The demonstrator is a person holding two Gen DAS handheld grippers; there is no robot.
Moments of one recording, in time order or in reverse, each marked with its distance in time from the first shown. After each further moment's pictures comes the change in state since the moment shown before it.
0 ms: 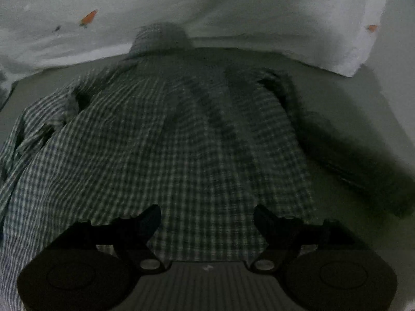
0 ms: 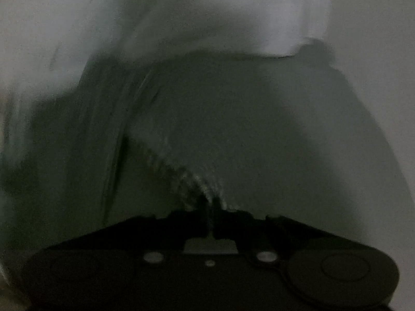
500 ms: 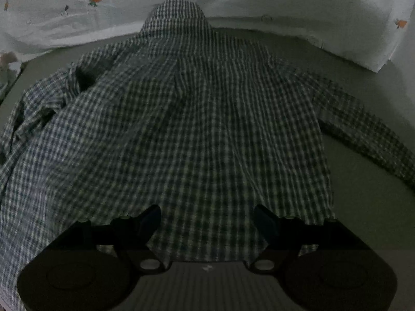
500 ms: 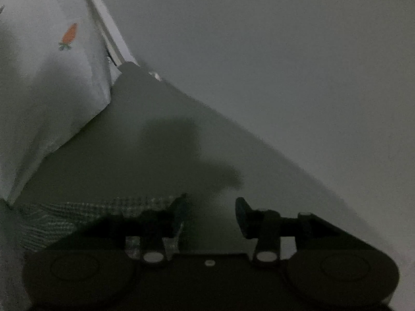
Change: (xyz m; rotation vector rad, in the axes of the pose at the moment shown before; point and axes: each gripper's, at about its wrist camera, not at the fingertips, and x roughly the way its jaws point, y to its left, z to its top) left arm 0.035 -0.014 0.008 -0.041 0.101 0.079; right arm 0.036 -0.145 0.020 0.491 -0.063 -0.292
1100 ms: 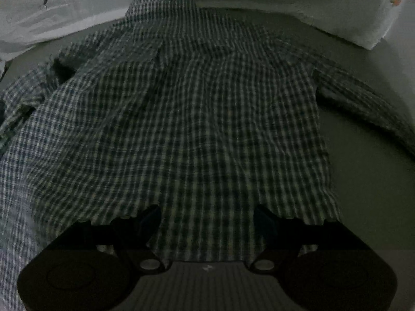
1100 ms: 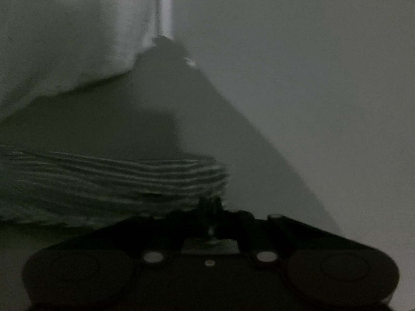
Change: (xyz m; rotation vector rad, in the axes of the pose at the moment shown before) left arm 0.009 -0.013 -0.009 0.051 0.059 -0.027; right arm 0.036 0.061 -0.013 -0.424 -0.076 -0.273
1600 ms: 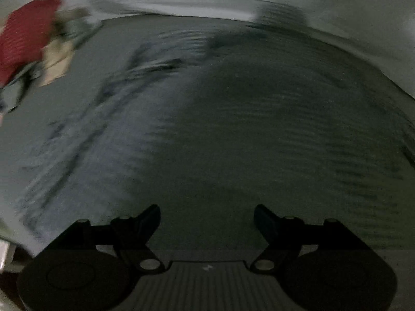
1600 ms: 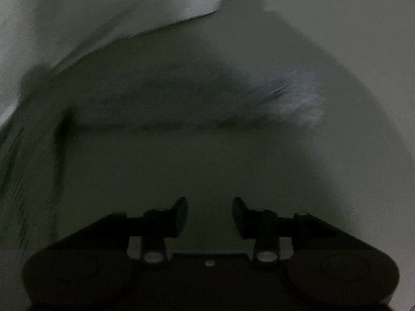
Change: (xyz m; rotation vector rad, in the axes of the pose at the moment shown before) left arm -0.049 0.157 -0.064 -0.288 -0.060 0.198; right arm -0.110 0.073 -0.116 -0.086 0.179 0.413
